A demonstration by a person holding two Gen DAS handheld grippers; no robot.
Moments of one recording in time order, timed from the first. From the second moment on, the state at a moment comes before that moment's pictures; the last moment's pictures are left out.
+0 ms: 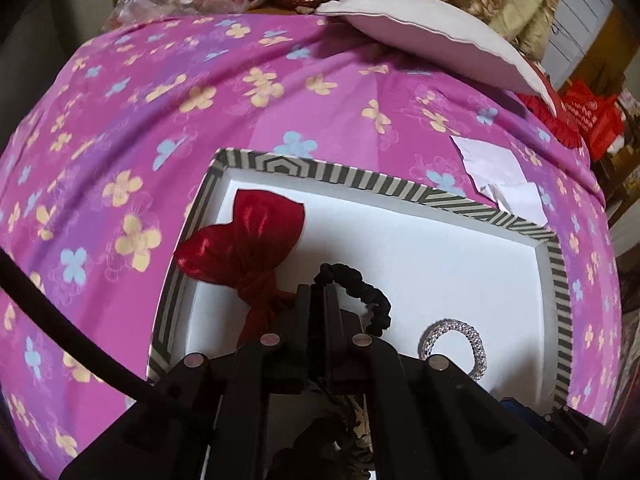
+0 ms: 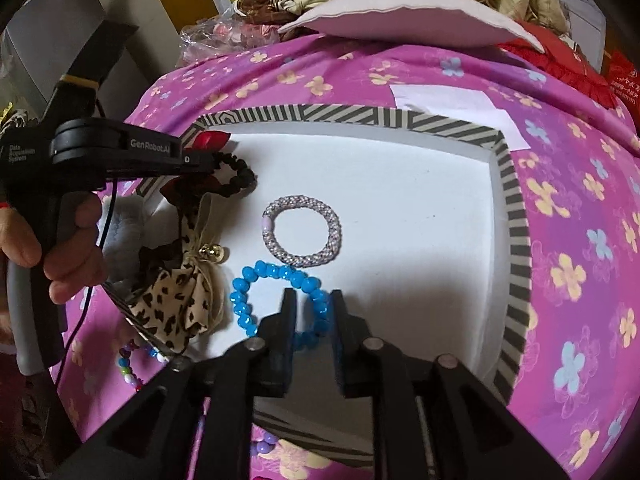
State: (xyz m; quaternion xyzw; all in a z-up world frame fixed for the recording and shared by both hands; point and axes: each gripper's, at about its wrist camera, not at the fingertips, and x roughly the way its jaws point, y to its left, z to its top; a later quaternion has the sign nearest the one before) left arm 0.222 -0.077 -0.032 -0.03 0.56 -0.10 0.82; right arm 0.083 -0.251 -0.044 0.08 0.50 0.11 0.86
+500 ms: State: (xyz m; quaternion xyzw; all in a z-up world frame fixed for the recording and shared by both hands) left arm 0.157 -0.055 0.012 -0.03 0.52 -0.09 0.85; right arm 0.035 -0.253 -0.008 0.10 0.47 0.09 0.88
